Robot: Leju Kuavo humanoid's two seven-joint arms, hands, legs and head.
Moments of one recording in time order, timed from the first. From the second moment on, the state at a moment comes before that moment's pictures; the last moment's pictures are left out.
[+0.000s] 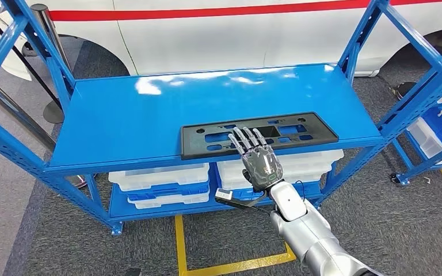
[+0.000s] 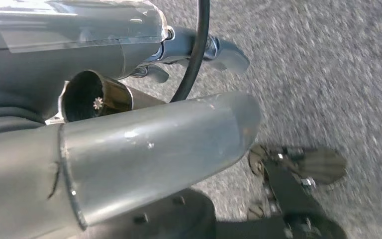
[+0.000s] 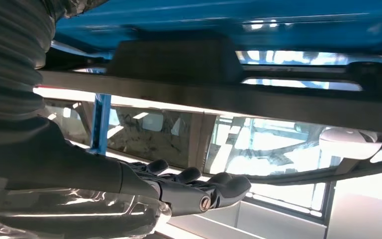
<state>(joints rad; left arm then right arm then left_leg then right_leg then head) -0.06 -0.11 -0.19 -0.18 0.02 0.31 0.11 -0.63 0.13 0.55 -0.58 1.43 -0.68 -0.06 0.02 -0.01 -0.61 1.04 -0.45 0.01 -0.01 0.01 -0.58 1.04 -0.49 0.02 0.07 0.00</state>
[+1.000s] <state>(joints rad) -0.06 -0.11 -0.19 -0.18 0.02 0.31 0.11 -0.63 0.12 0.55 -0.58 1.41 -0.68 -0.05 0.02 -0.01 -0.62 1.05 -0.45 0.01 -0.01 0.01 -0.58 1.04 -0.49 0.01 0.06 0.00</state>
